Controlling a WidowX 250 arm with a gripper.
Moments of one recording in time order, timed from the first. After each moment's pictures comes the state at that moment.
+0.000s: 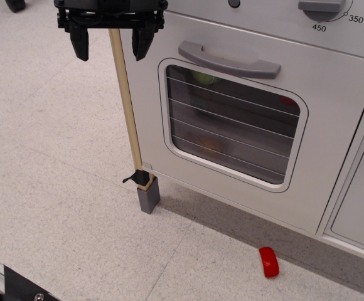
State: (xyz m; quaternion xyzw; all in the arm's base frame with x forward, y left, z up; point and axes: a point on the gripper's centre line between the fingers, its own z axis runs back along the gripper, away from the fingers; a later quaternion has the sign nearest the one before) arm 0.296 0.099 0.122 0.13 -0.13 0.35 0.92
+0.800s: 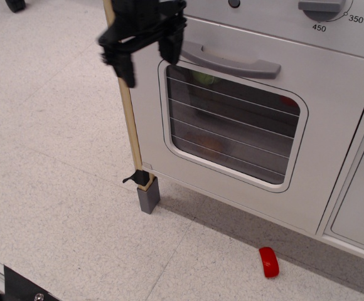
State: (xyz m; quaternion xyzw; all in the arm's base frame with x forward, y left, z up) arm 0.320 0.062 0.093 -0.01 -0.10 0.60 0.80
